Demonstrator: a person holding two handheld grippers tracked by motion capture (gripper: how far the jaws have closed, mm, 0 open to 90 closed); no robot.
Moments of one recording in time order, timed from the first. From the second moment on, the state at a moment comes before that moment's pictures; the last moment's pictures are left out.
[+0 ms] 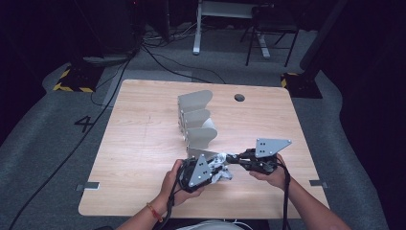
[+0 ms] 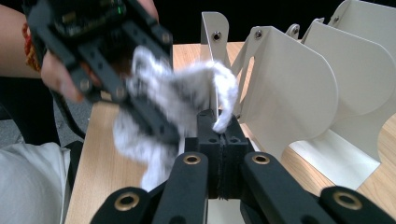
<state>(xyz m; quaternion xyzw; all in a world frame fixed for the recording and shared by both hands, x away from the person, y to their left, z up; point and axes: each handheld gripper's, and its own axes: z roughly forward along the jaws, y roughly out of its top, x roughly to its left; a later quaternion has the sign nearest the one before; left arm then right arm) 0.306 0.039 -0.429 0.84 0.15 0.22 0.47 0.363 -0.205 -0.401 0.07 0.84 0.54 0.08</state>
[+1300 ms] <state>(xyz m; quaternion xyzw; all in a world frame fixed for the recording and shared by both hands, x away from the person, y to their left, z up) 0.311 0.062 -0.388 0.79 0.18 0.26 0.53 0.367 -0.206 -0.403 0.09 0.83 0.54 0.08</state>
